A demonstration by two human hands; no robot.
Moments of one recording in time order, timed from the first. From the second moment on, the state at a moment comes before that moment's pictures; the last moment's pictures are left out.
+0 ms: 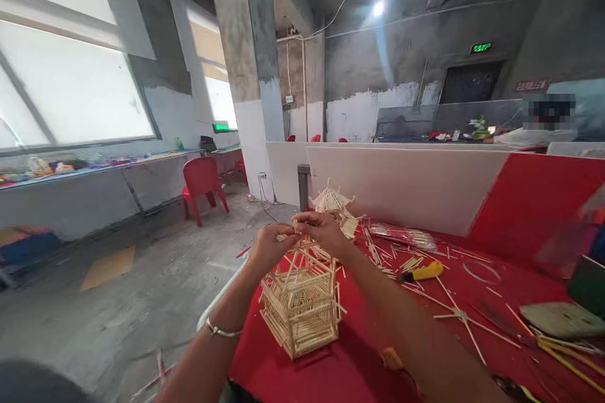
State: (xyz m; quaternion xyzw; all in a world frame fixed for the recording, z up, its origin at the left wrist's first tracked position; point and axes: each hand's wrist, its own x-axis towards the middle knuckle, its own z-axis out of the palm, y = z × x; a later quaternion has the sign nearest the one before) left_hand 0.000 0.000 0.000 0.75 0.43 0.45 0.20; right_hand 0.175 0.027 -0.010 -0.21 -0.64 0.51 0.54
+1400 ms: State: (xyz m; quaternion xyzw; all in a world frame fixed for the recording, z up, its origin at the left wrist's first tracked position) left_hand 0.004 -0.008 0.012 0.76 0.44 0.43 0.20; right_hand 0.206 0.017 0.011 -0.32 -0.58 0.43 0.61
